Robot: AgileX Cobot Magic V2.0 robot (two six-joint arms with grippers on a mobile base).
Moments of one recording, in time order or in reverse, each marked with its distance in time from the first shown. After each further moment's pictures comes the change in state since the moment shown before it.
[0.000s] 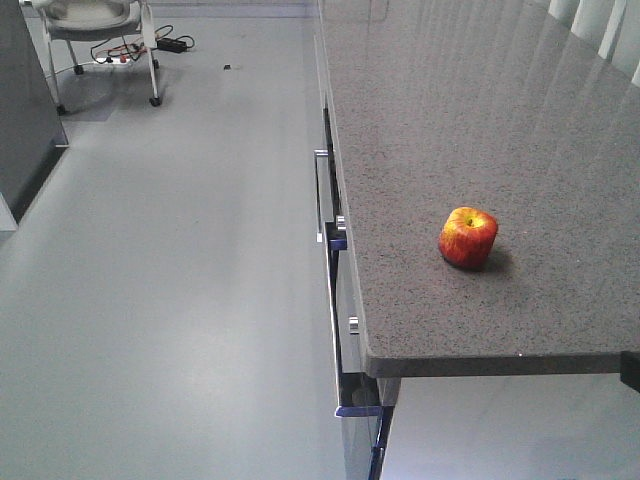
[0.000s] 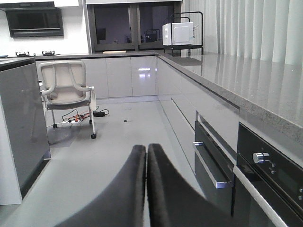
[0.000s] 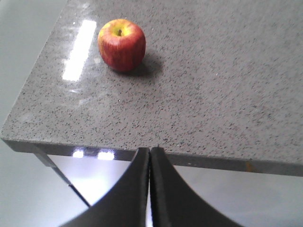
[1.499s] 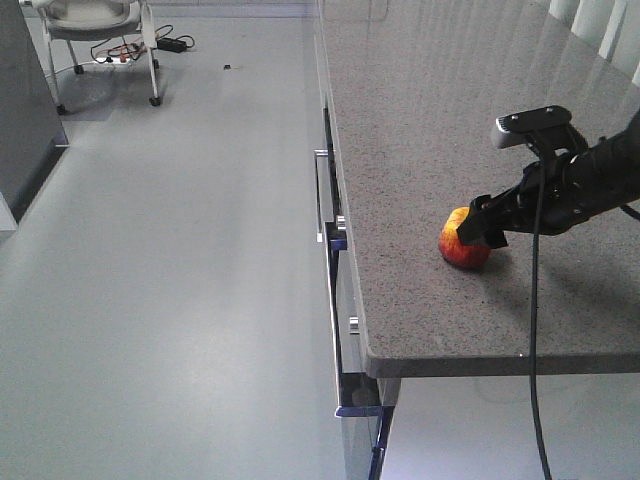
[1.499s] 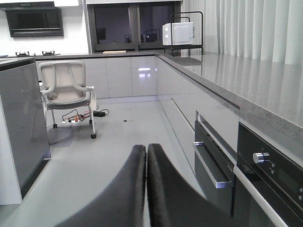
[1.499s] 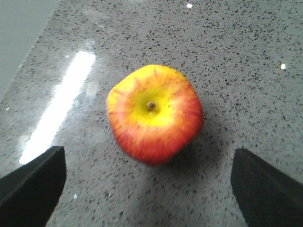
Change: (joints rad) left arm 0.000 0.000 0.000 0.000 0.000 0.000; right arm 0.000 1.023 -0.718 0.275 0.133 -0.457
